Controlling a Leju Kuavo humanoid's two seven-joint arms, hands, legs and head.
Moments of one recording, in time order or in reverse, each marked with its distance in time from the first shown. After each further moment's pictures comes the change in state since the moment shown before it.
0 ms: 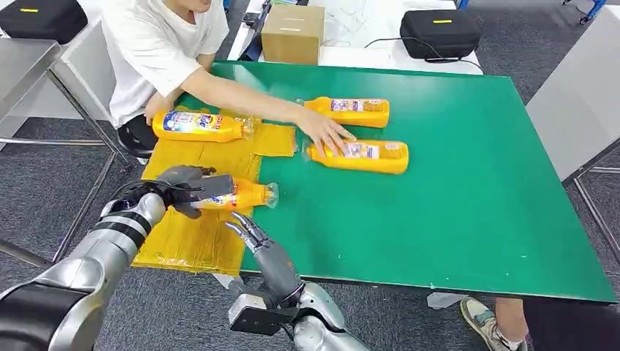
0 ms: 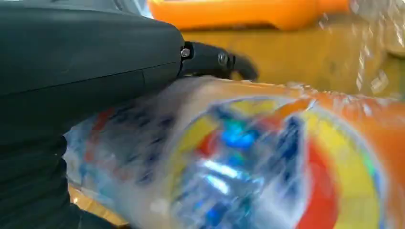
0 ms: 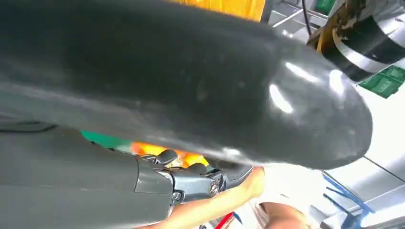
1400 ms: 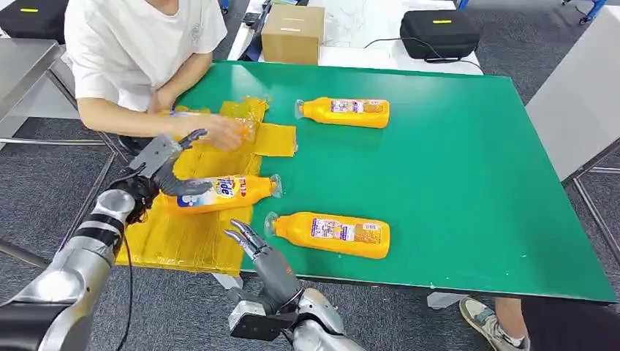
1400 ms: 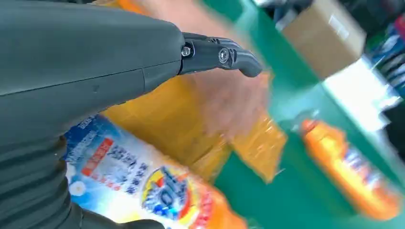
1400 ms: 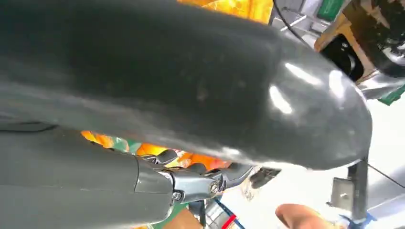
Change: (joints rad) left arm 0.122 0.051 0.172 -0.209 0.724 -0.065 -0.264; right arm -0.022 0.002 0.060 0.084 -0.052 -0.075 -0.033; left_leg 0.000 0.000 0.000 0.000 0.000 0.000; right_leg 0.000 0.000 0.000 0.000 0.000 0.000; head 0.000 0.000
